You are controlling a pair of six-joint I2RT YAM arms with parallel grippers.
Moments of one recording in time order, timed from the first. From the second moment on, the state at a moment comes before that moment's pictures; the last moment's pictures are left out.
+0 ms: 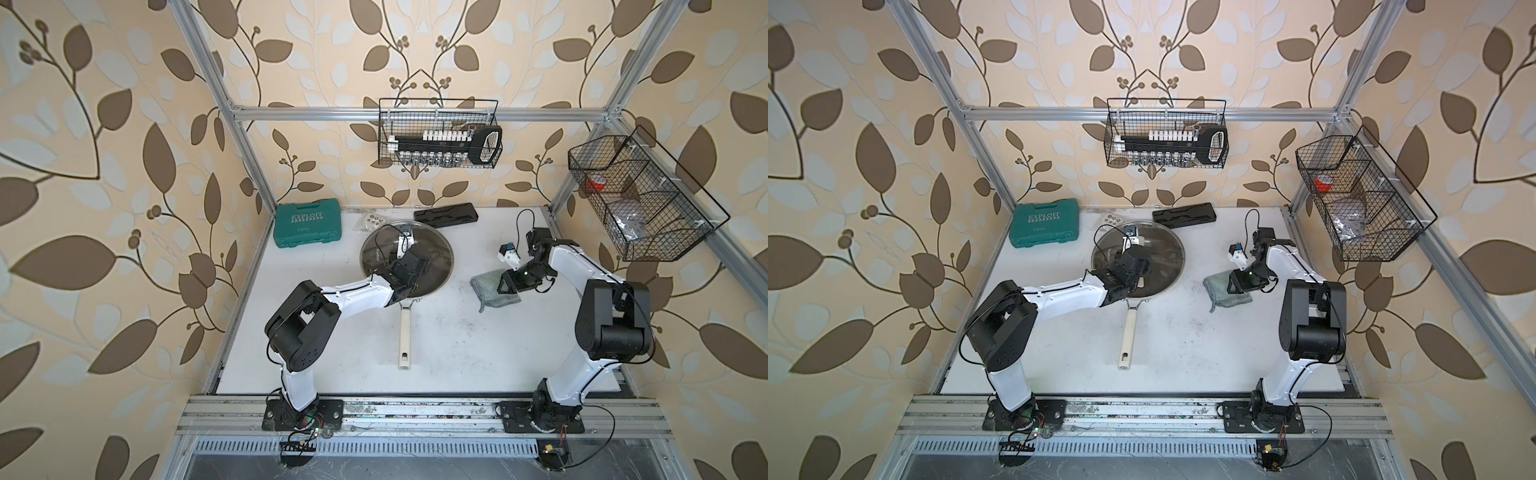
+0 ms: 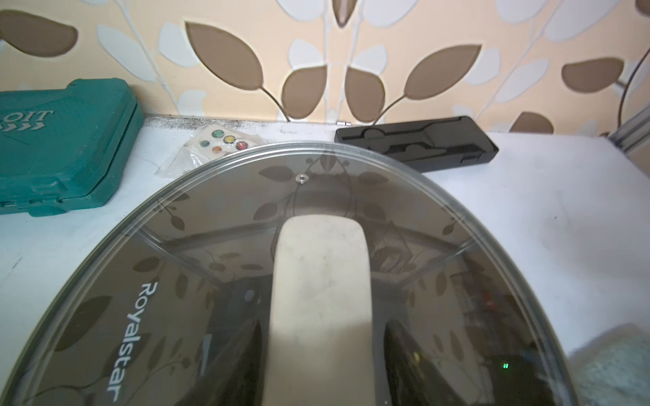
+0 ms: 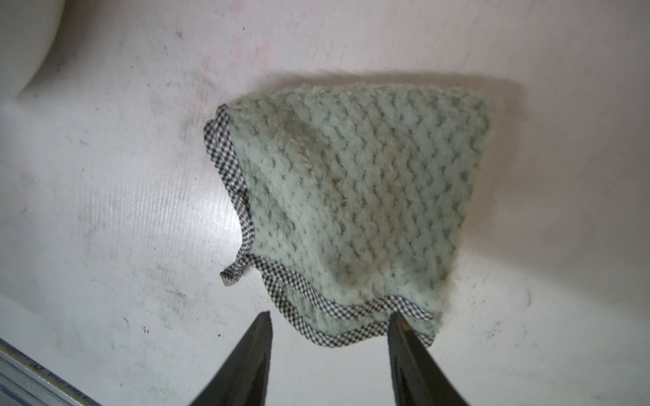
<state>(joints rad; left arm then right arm) -0.74 1.81 1.17 0.08 -0.59 -0.48 -0.11 1.76 1.25 -0.93 -0.25 -0.37</state>
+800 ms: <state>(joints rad) -0.47 1.22 0.82 -0.02 -0.37 -0.28 -0.11 1.47 0.93 -0.55 -0.28 -0.30</state>
